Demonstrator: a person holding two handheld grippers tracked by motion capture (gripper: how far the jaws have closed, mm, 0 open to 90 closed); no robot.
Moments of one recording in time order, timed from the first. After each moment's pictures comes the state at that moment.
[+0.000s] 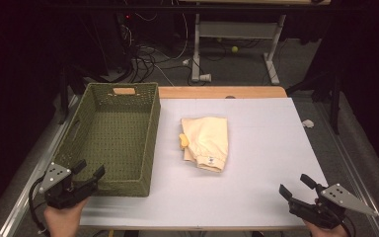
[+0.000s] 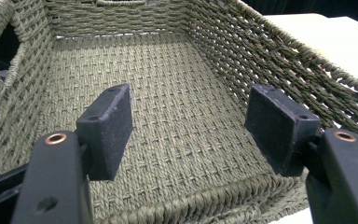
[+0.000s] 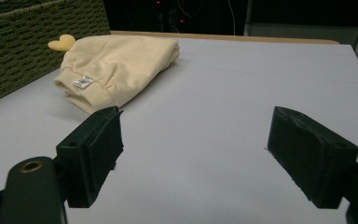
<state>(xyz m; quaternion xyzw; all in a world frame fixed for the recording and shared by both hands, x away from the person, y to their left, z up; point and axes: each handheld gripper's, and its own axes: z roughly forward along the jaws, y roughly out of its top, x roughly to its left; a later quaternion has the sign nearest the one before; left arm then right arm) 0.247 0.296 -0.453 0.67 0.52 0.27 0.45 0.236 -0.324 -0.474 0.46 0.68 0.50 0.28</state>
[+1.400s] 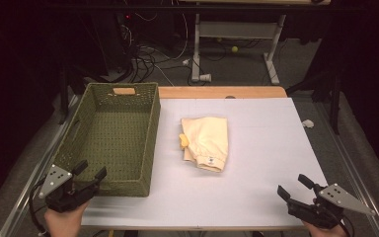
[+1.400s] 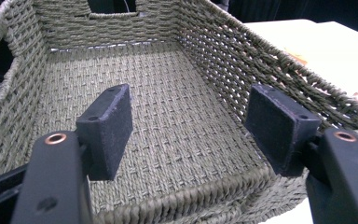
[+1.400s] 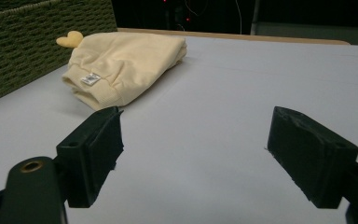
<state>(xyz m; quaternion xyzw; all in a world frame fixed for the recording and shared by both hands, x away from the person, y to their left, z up) 0.239 0.287 -0.448 0.67 0.50 0.28 0.47 0.236 -0.321 -0.474 0.45 0.69 0.50 0.28</state>
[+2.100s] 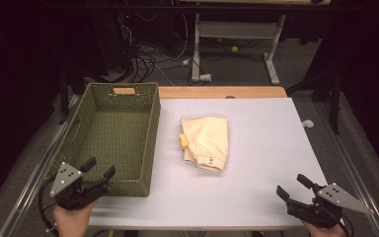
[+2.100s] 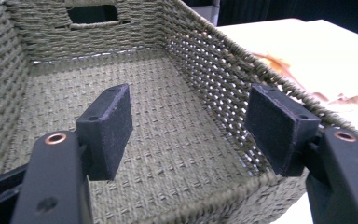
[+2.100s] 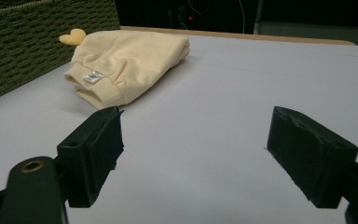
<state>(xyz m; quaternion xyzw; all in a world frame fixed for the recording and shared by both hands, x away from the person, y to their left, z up) 0.243 0.268 -0.443 0.68 0.49 0.28 0.47 0.237 -0.320 -0.474 0.44 0.69 0.50 0.28</state>
